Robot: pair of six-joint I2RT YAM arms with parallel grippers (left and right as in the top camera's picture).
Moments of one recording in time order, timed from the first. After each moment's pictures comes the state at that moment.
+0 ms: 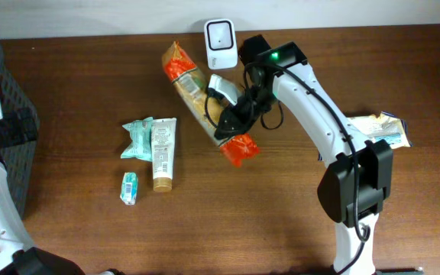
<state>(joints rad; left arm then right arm) 0.60 1.54 1.40 -0.69 0.07 0.37 0.42 2.13 2.01 -1.35 -0.60 -0.45</state>
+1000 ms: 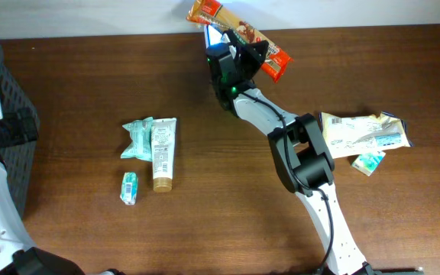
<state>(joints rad) 0.60 1.54 1.40 -0.69 0.07 0.37 0.47 2.58 2.01 0.15 1.12 -0.89</state>
